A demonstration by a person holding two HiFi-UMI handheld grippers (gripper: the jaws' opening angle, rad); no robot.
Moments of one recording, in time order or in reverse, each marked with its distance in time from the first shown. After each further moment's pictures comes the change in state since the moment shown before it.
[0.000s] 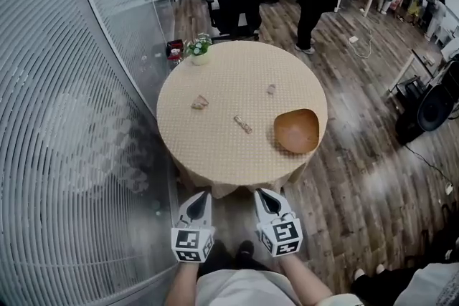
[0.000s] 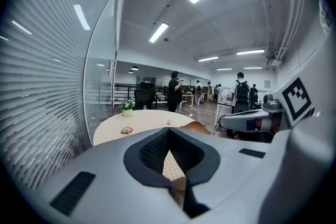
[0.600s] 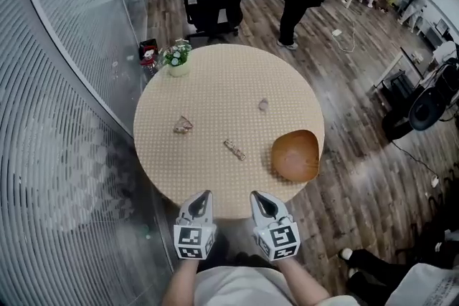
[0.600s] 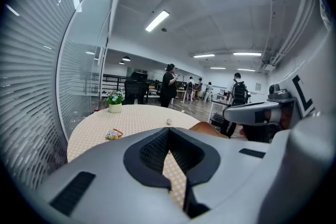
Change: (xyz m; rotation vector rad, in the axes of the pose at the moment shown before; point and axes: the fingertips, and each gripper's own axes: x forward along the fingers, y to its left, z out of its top) left arm 0.179 0.067 0.011 -0.027 0.066 -0.130; right arm 0.144 -0.066 0.031 -0.016 0.046 -0.095
